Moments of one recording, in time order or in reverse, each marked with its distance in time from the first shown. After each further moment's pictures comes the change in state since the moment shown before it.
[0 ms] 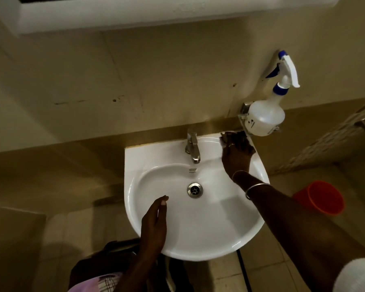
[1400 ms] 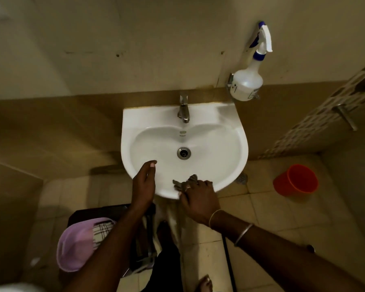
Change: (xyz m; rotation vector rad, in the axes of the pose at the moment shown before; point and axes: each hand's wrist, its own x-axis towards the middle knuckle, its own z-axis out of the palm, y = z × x) left_hand -0.062 -0.013 -0.008 -0.041 0.072 0.111; right_hand -0.286 -0.021 -0.071 0.012 -0.346 -0.545
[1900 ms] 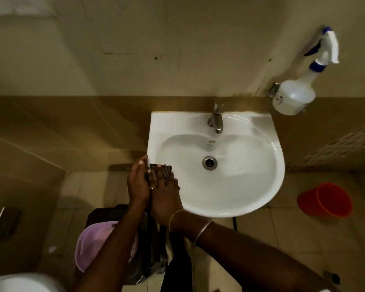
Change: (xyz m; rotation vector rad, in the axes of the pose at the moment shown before) left_hand 0.049 -0.017 -0.047 -0.368 0.223 -0.093; right_hand 0.092 -0.141 0.046 0.192 -0.123 -0.056
